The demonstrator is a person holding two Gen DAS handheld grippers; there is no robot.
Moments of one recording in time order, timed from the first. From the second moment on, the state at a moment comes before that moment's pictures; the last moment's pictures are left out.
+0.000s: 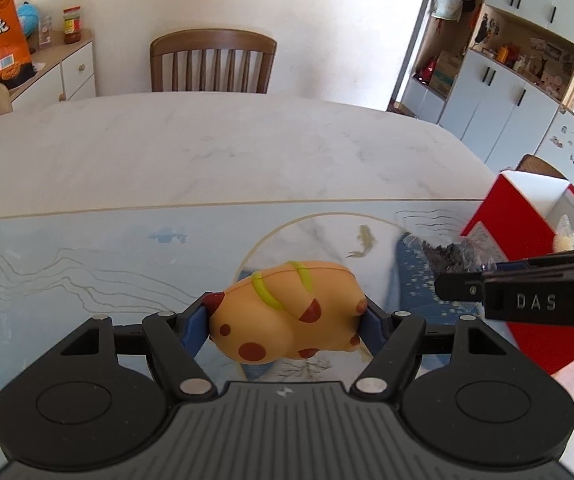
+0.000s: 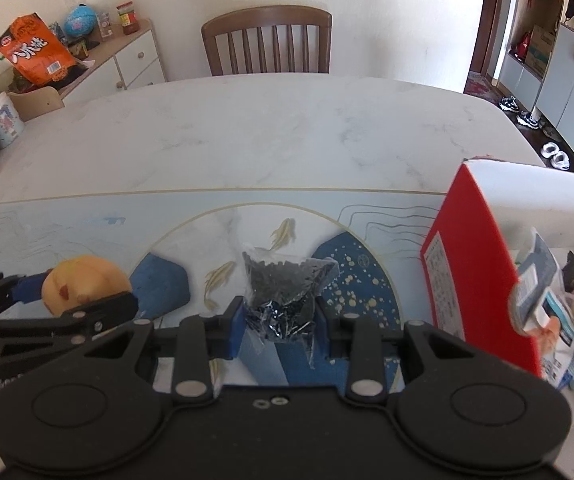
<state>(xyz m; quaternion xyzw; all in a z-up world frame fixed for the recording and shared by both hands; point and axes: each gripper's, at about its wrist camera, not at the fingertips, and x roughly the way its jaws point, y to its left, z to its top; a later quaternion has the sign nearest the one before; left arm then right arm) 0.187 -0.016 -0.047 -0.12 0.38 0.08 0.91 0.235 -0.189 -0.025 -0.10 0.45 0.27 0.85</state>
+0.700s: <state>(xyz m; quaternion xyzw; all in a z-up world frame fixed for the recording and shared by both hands) 0.168 -0.073 0.010 -0.09 0.37 0.00 0.93 0.186 -0.251 0.033 -0.06 0.42 0.27 0.86</state>
